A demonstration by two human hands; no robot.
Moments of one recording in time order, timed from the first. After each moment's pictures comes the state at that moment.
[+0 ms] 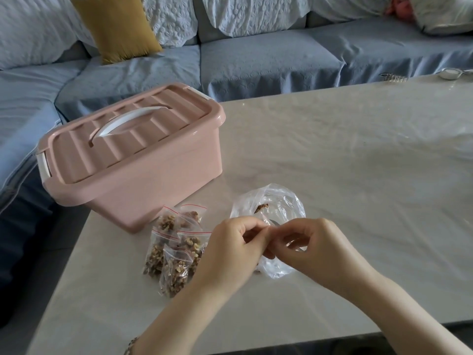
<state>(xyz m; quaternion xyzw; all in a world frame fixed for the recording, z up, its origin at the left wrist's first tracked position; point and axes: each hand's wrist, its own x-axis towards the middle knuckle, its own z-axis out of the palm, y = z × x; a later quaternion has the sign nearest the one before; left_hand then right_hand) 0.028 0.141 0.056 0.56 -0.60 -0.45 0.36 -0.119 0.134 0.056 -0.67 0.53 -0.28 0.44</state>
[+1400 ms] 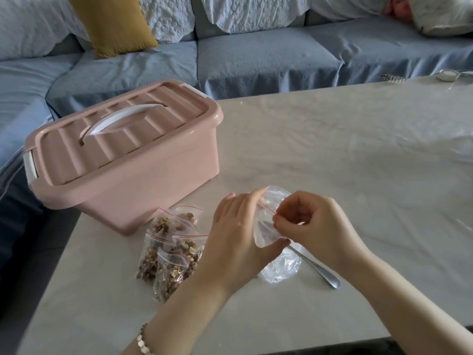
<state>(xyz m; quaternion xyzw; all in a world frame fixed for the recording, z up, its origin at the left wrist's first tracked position) 0.028 0.115 0.028 0.52 -0.77 -0.13 0.36 -0.118 0.102 0.052 -0.62 0.55 -0.38 0.42</state>
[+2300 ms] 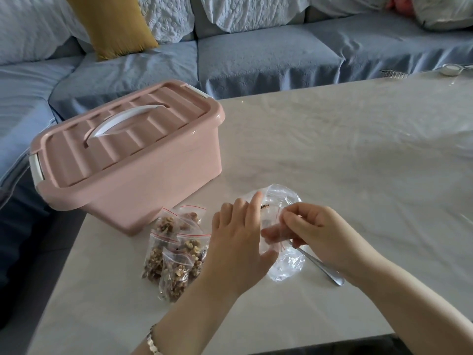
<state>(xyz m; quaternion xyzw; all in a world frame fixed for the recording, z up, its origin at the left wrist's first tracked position) 0.030 0.117 0.008 0.59 -0.77 0.04 0.24 -0.115 0.114 0.066 -0.53 0.53 -0.30 0.58</state>
